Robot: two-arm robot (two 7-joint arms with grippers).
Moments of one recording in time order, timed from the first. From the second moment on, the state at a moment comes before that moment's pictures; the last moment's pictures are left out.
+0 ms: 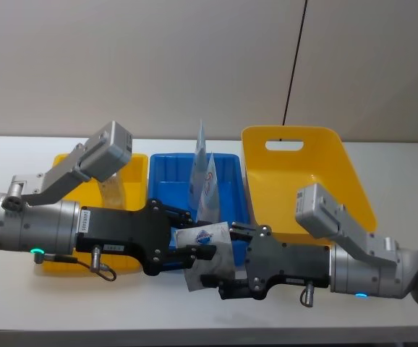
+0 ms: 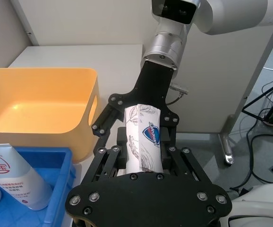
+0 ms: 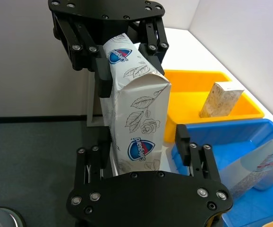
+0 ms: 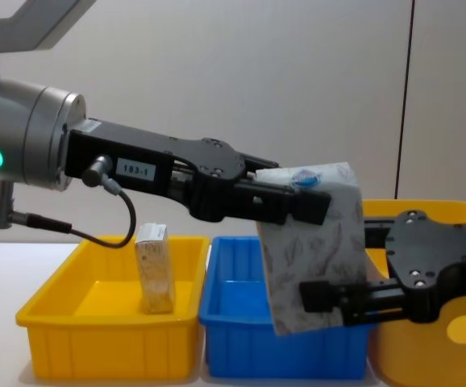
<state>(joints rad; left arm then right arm) -0.62 0.52 0.62 -1.52 -0.49 0.22 -1.11 0.37 0.58 -0.52 -1.51 0.37 -0.05 0.90</state>
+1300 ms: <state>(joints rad) -0.62 0.52 0.62 -1.52 -0.49 0.22 -1.11 0.38 0.59 -0.54 -1.52 0.38 -0.02 0.88</state>
